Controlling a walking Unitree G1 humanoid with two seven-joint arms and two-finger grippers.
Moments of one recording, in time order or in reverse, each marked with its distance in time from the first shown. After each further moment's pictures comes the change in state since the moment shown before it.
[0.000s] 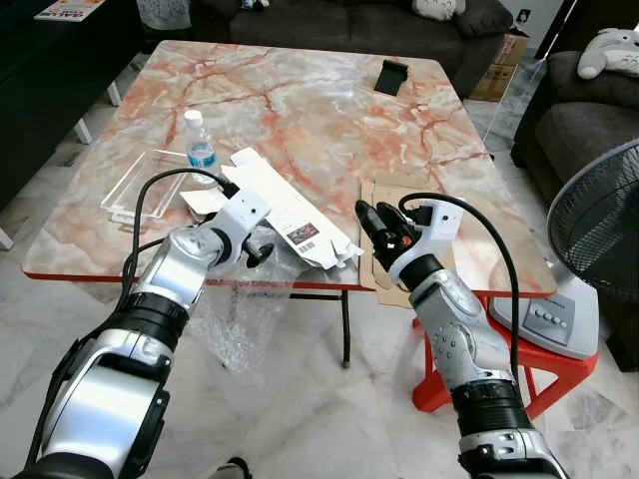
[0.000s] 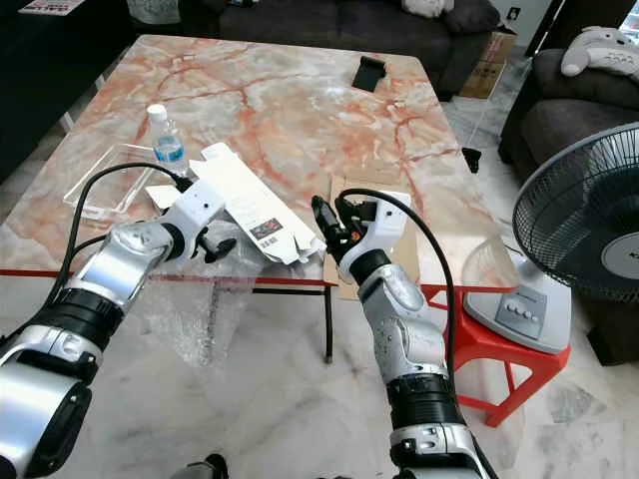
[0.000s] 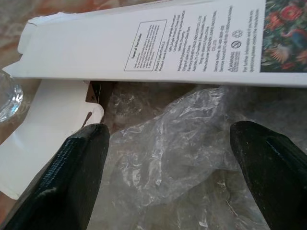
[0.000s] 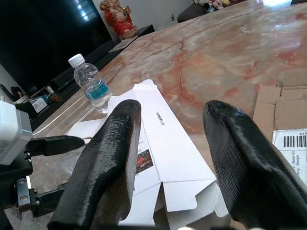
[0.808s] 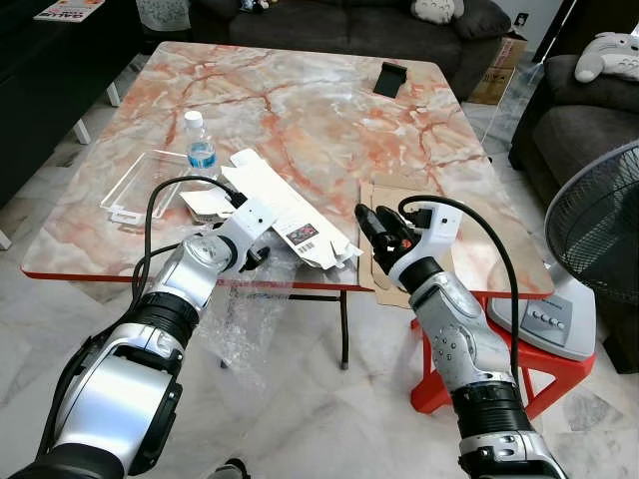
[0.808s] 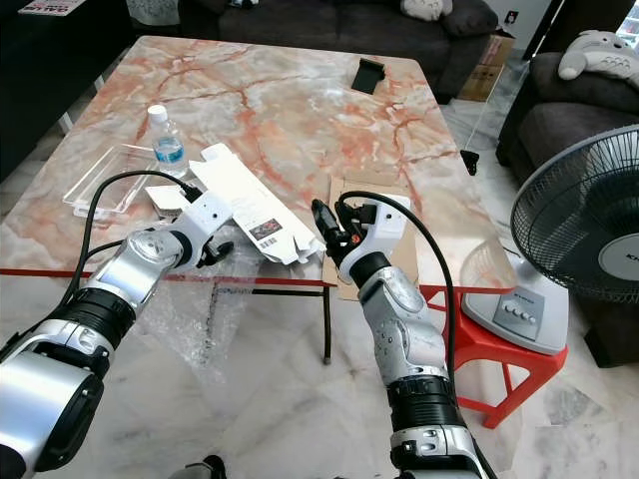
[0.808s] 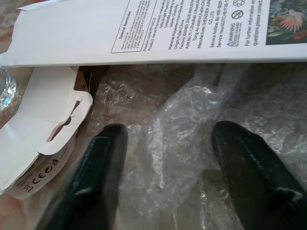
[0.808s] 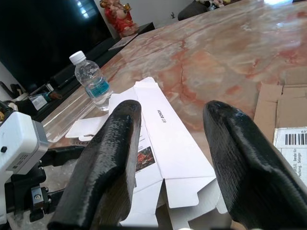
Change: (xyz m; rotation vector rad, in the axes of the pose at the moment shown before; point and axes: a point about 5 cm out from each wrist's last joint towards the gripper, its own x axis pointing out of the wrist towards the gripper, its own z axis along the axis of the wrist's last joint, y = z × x) left arm 0.009 -0.009 -0.008 0.036 0.029 0.027; right arm -0.001 0.000 -0.002 0.006 0.011 -0.003
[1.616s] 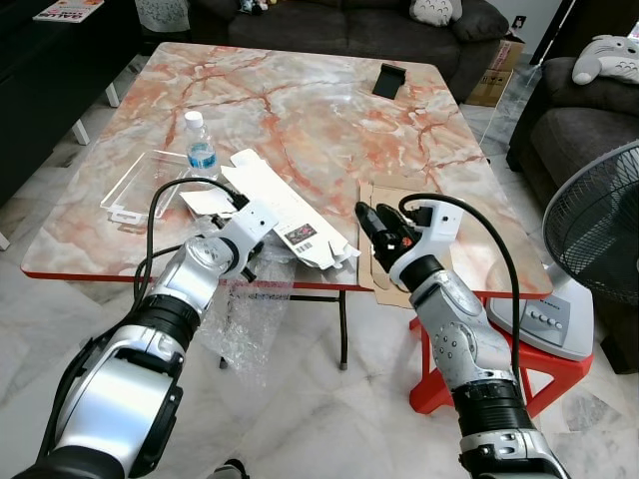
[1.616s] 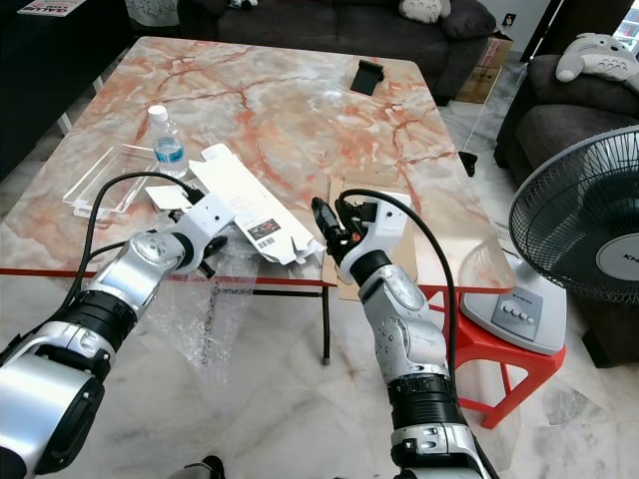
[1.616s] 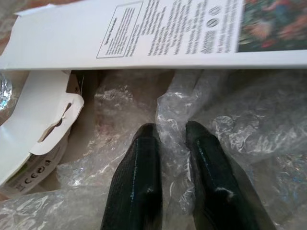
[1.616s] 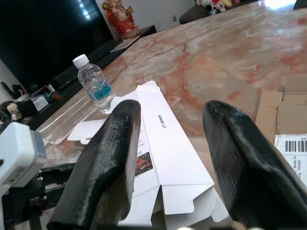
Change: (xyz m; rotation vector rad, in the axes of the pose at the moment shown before) left arm -0.006 -0.009 -0.002 -0.003 -0.026 -0.009; right arm 0.002 0.001 0.004 -0.008 -0.007 0.012
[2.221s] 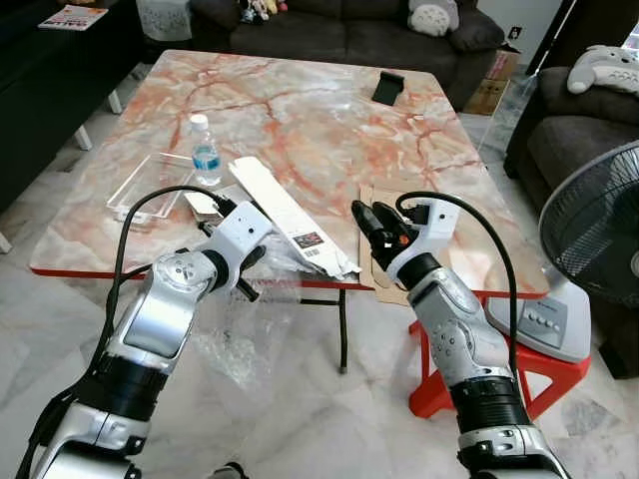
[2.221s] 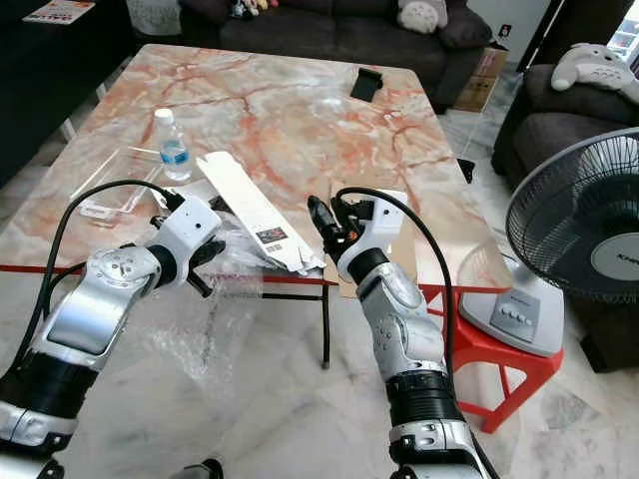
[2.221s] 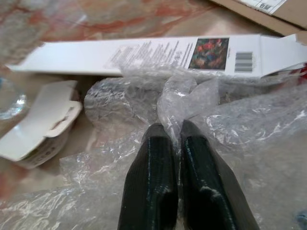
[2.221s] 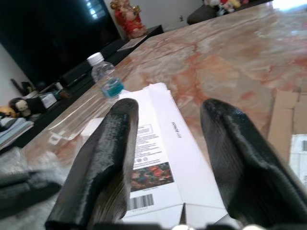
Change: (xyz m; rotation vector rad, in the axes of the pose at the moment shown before) left arm -0.070 -0.001 0.017 -0.037 -0.100 -0.063; right arm 0.006 0.004 -0.002 0.012 0.014 0.032
